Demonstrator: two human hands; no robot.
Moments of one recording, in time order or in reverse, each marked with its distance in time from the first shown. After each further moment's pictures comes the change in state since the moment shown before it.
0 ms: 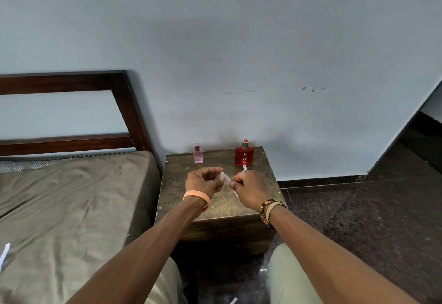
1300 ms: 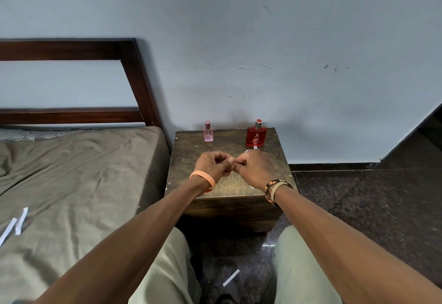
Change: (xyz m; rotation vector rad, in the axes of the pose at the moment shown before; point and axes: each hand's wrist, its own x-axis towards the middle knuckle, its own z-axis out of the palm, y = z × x) left_hand 0.011 -0.017 -0.016 0.211 -0.130 0.010; right_hand 0.005 -0.015 0.012 -0.096 -0.004 -0.085
